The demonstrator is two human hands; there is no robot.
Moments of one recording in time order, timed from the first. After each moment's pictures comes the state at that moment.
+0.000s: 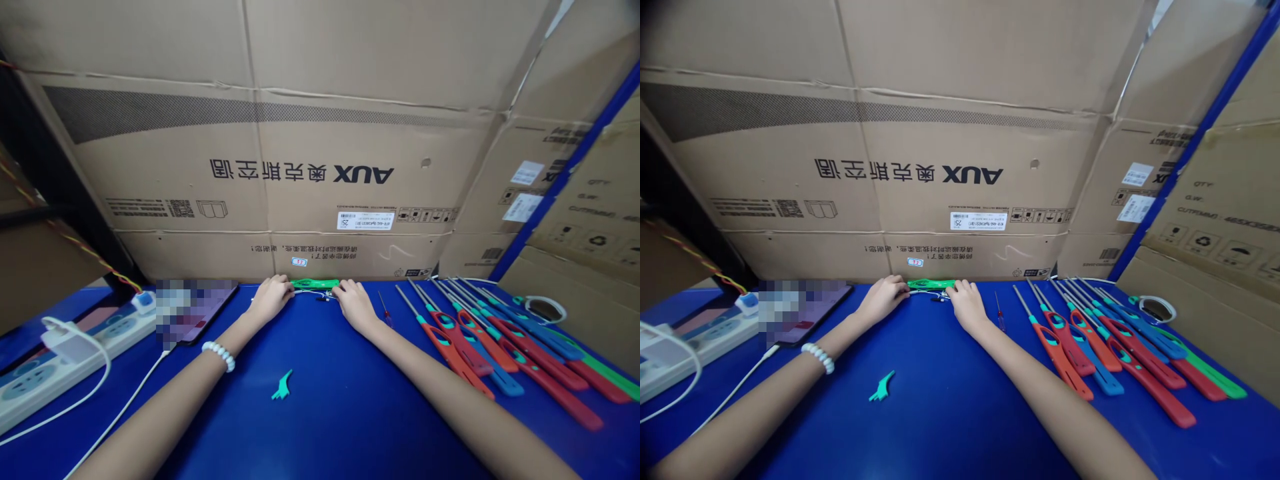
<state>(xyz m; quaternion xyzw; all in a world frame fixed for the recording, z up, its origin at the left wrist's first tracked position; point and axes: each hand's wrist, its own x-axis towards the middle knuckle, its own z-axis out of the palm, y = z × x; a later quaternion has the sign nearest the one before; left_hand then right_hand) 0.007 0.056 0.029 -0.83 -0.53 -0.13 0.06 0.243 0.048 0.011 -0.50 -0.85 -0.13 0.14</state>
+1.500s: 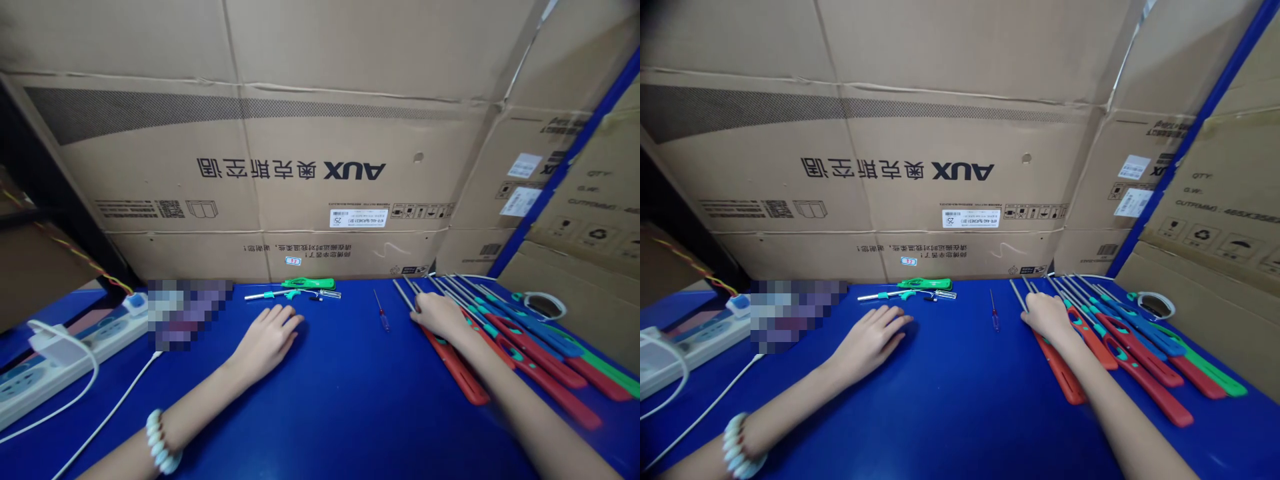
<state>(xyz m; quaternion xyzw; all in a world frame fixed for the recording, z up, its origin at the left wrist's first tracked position) 0.028 -0.035 0.025 -0.88 -0.44 -0.11 0.14 0.381 -0.001 0.059 -0.71 -0.71 -0.05 0.00</state>
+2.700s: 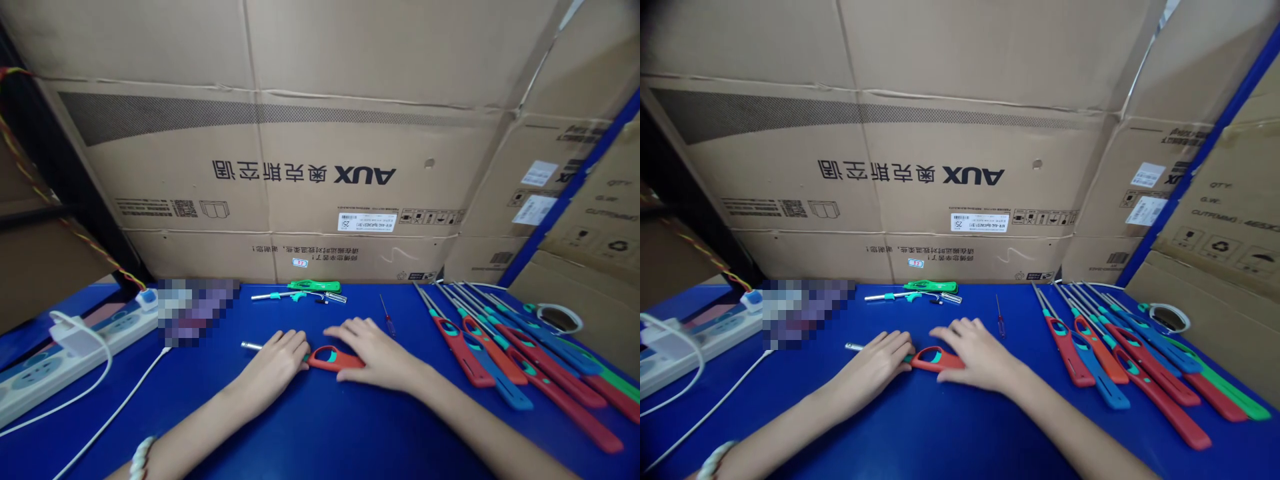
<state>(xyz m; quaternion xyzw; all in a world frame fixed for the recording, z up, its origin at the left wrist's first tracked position) 0.041 -0.066 0.019 -0.90 -0.43 -0.04 0.08 0.277 -0.041 0.045 -0.35 -0.93 0.04 0.10</state>
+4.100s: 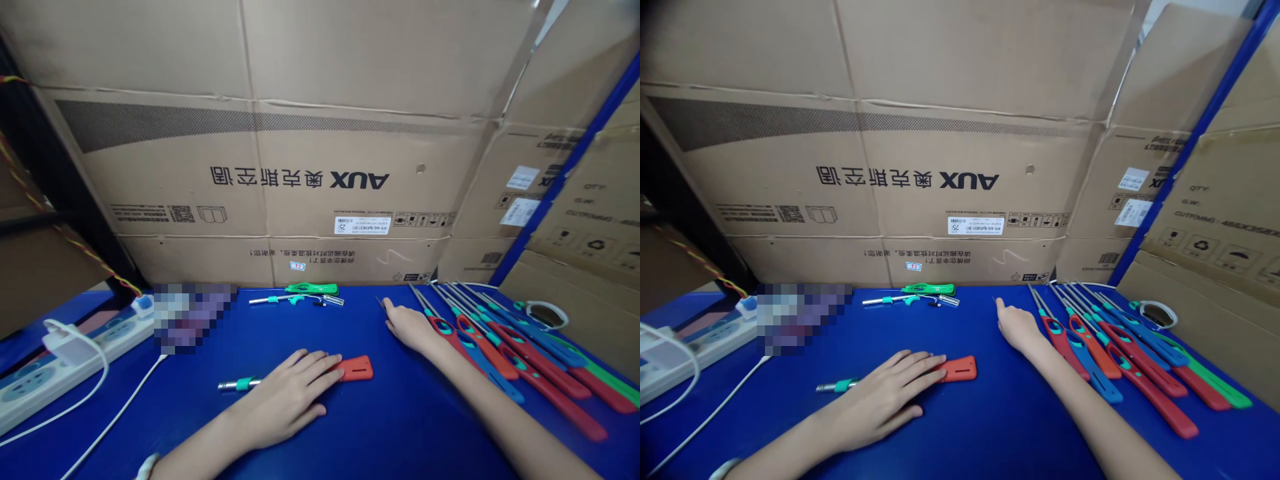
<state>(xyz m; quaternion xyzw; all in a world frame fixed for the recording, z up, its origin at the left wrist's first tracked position) 0.047 -0.089 0.027 -0.96 -0.28 -0.09 -0.01 0.326 -0.005 0.053 -0.65 -0.76 -0.03 0.03</state>
